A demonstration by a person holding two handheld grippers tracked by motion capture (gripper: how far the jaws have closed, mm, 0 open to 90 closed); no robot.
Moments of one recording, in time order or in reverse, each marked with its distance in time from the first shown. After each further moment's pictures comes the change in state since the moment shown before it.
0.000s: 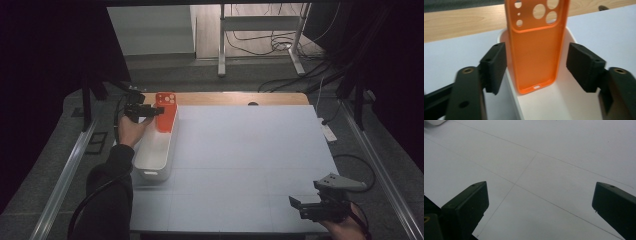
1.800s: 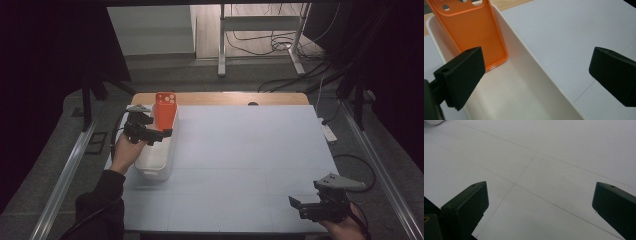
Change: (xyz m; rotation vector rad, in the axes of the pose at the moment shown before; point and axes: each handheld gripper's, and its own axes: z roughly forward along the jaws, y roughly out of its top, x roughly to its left) left arm -0.056 -0.049 -0.046 -0.027 -0.163 0.212; right arm 0.001 0.000 0.000 0.001 -0.008 -0.001
